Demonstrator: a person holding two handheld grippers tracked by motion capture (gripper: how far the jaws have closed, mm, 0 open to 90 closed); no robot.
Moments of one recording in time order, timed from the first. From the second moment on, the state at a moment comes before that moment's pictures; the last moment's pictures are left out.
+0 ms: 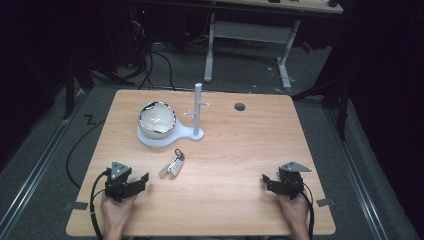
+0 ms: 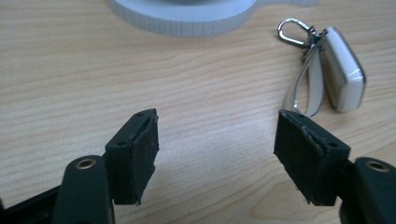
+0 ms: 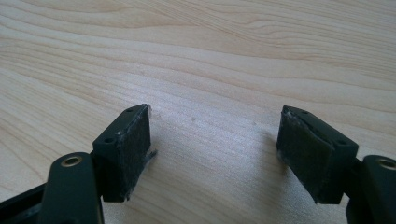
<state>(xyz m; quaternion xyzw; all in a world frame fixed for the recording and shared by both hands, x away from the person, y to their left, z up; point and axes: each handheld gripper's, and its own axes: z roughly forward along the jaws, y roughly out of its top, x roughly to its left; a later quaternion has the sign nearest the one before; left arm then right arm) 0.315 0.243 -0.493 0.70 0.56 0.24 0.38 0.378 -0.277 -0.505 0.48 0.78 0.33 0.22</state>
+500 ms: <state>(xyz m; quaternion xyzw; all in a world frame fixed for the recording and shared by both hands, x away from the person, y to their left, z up) 0.322 0.215 -0.480 0.71 0.53 0.22 0.40 0.378 -0.277 -0.505 0.48 0.78 0.33 0.22</state>
